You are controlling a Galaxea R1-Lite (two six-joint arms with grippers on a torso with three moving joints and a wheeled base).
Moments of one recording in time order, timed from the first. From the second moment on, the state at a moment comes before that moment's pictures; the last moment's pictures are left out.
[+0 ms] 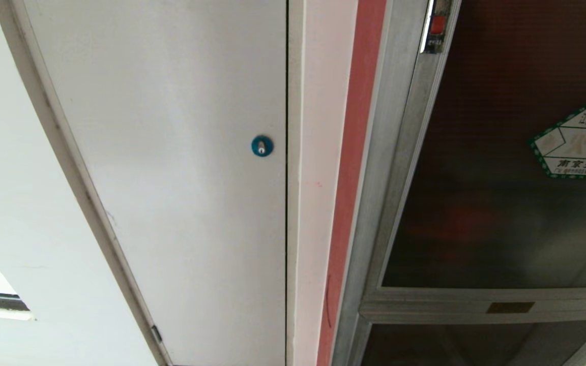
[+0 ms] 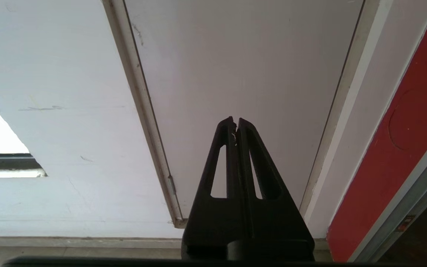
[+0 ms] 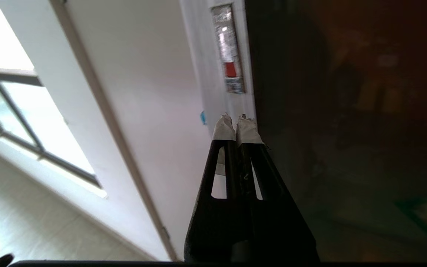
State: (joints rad) left arm 0.01 0.00 0.00 -0.01 -0.03 0.04; right arm 0.24 1.08 -1.33 0.09 0.22 0.24
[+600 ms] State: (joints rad) left arm 0.01 0.00 0.00 -0.01 -0.03 0.03; right arm 0.04 0.68 -1.02 0.11 0.26 0.41
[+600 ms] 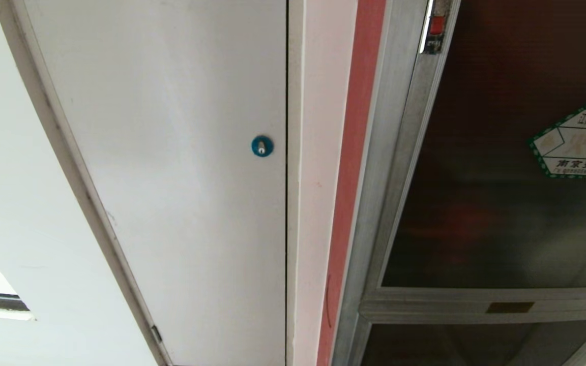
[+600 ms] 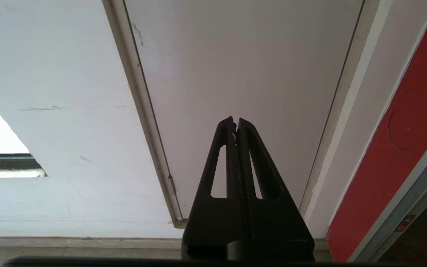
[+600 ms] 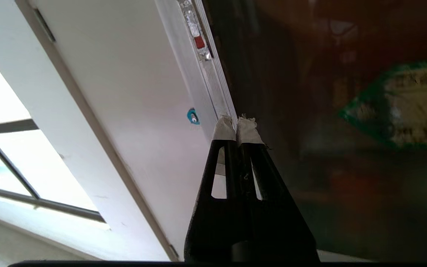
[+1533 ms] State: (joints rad) left arm 0.01 0.00 0.00 -0.01 -0.03 0.04; right arm -0.01 0.03 -0.46 0.14 0.07 0.13
